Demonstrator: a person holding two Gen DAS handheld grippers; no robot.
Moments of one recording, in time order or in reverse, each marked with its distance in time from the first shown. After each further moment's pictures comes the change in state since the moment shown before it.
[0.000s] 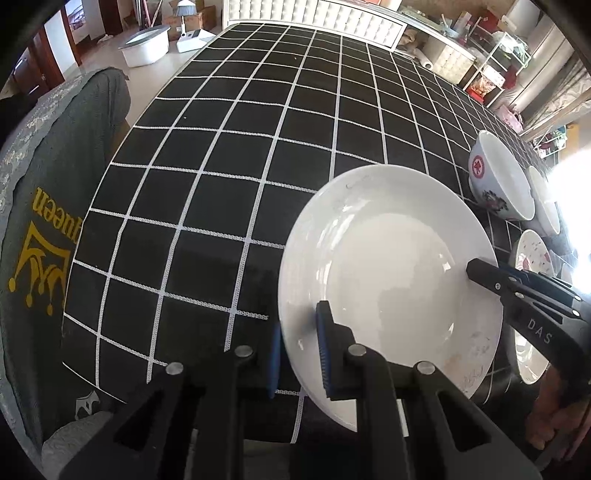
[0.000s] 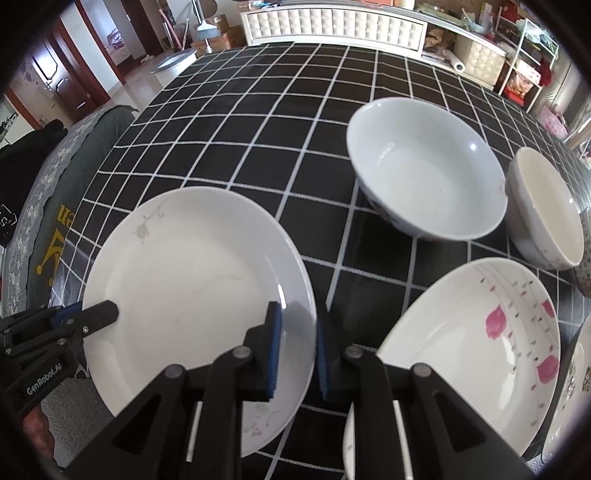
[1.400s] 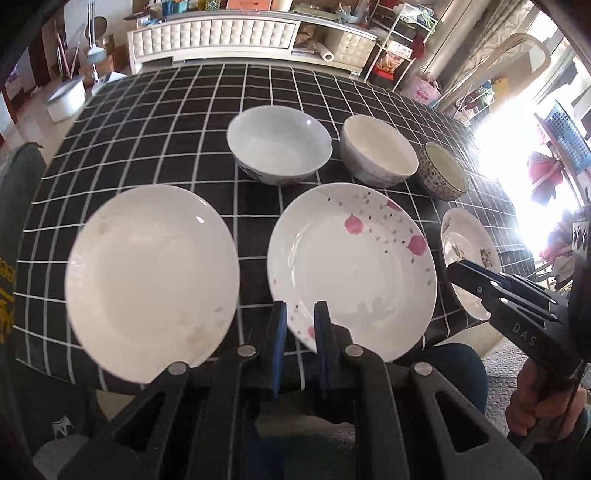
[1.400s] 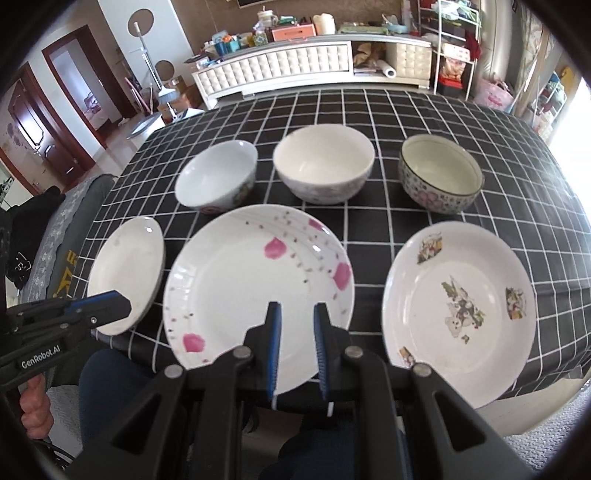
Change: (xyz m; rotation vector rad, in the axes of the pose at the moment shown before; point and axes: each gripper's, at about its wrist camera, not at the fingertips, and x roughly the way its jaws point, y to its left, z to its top) left arm -0.039 -0.199 -0.041 0.229 -0.036 -0.184; right arm -0.115 -0.165 -0.096 0.186 -0.169 0.002
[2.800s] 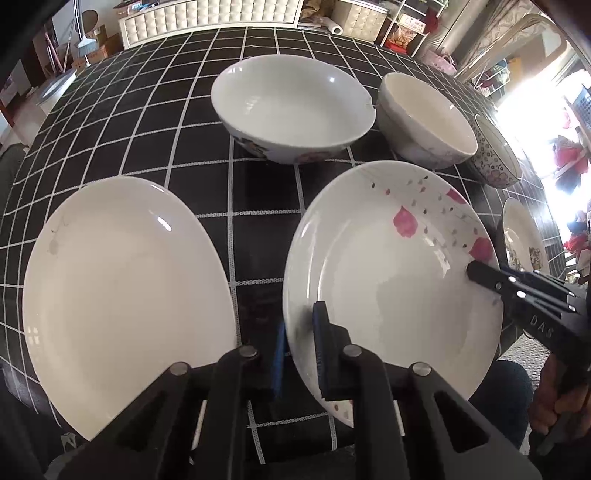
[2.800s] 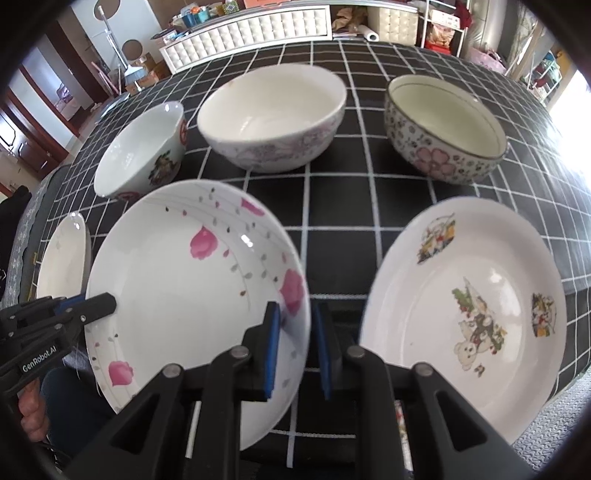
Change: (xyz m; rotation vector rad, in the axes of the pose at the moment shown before) left arm 0.075 0.013 0.023 0.031 0.085 0.074; right arm 0.065 -0.026 0.012 0.035 0.132 -0.068
